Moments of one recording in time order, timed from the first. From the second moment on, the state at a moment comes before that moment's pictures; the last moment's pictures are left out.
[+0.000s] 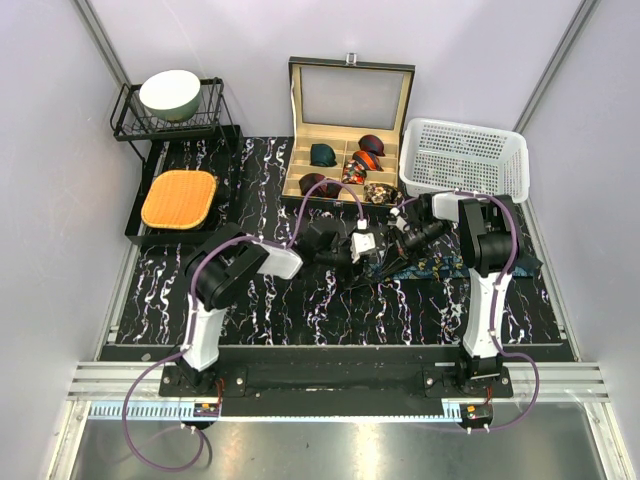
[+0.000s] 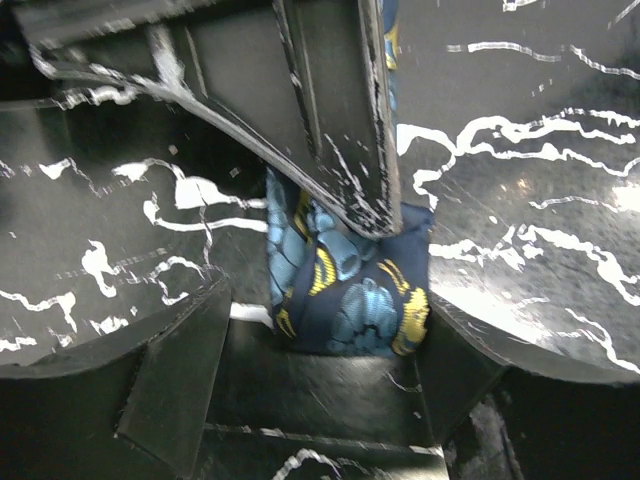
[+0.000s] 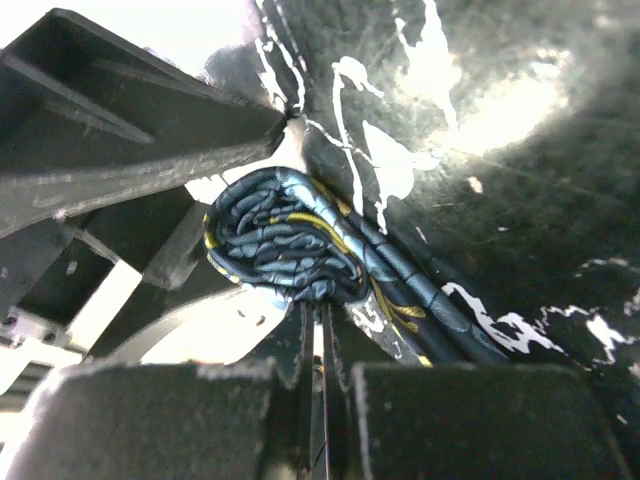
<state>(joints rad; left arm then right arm) -0.76 2.03 1.00 0.47 0.65 0.33 0.14 2.18 1.34 -0.96 -0.91 -0.01</state>
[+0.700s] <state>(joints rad) -0.78 2.10 1.00 0.65 0.72 0.25 0.12 2.21 1.38 -1.01 -0.95 -0.07</state>
